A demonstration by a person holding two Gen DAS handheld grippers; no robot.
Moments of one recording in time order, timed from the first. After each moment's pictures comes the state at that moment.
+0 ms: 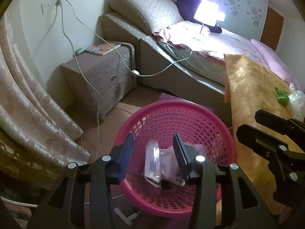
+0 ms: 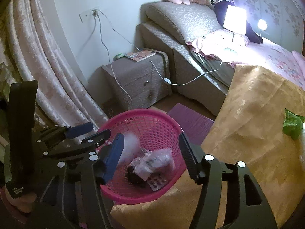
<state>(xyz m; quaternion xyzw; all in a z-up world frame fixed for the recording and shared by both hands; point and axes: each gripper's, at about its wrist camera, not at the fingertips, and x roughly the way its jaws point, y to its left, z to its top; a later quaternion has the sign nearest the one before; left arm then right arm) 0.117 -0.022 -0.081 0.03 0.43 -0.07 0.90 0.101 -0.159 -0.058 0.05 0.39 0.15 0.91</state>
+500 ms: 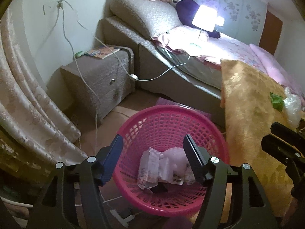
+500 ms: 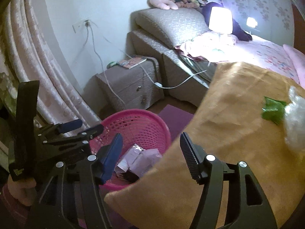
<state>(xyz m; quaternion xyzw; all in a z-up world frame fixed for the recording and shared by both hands) 0.108 -0.026 -0.070 0.02 0.41 -0.08 0.91 0.065 -0.199 -0.052 0.08 0.37 0.12 0.92</state>
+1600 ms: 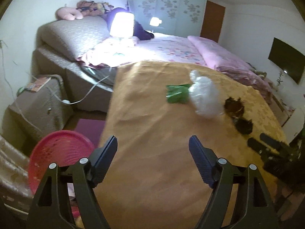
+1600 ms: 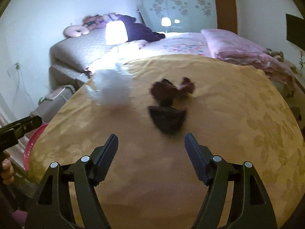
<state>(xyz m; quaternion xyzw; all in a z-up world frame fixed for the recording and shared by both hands) 0.044 -0.214 -0.044 0.06 0.37 -0.29 0.88 -0.077 -0.407 -0.087 0.15 0.33 -0.16 0.92</state>
